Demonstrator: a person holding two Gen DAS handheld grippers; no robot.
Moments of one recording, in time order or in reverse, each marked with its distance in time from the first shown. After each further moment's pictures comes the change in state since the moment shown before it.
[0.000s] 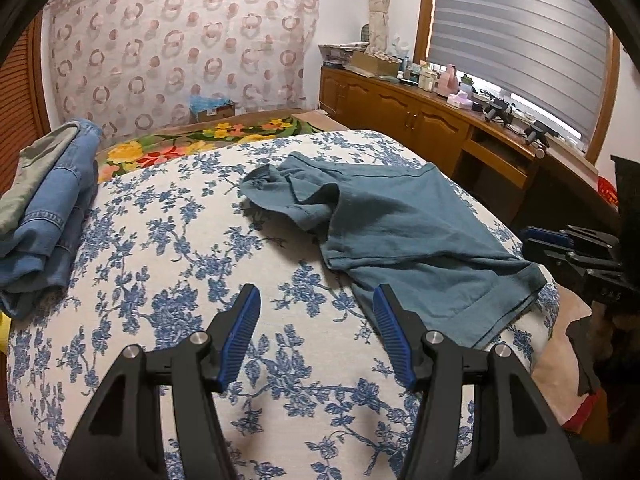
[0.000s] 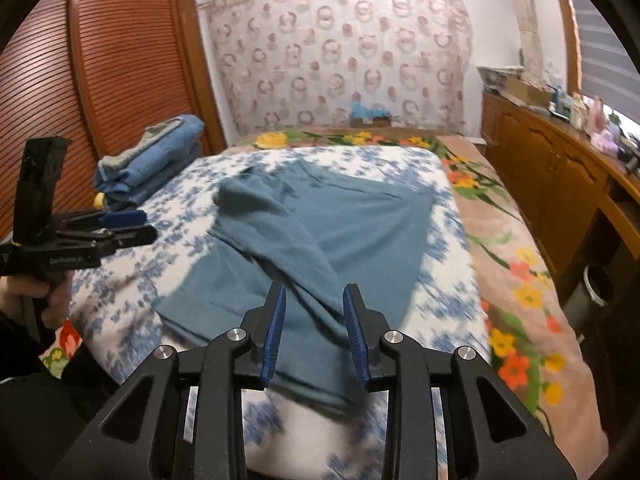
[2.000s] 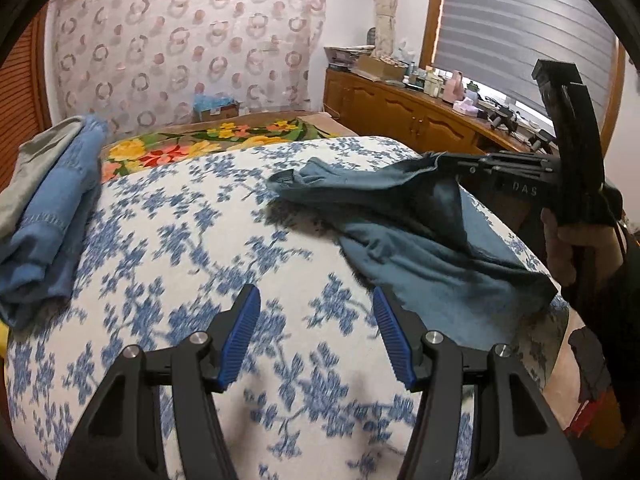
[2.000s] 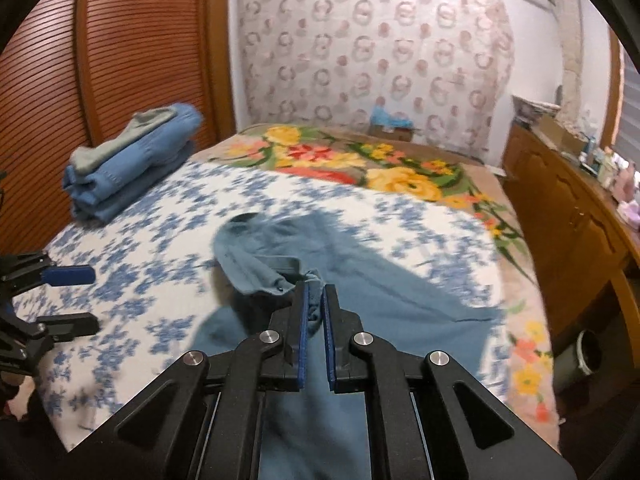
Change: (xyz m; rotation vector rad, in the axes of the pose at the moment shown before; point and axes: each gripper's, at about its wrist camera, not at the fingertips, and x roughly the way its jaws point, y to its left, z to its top) left arm 0.016 0.025 0.012 -0.017 -0.002 -0.018; right arm 0.096 0.001 0.097 -0.137 0.033 -0.058
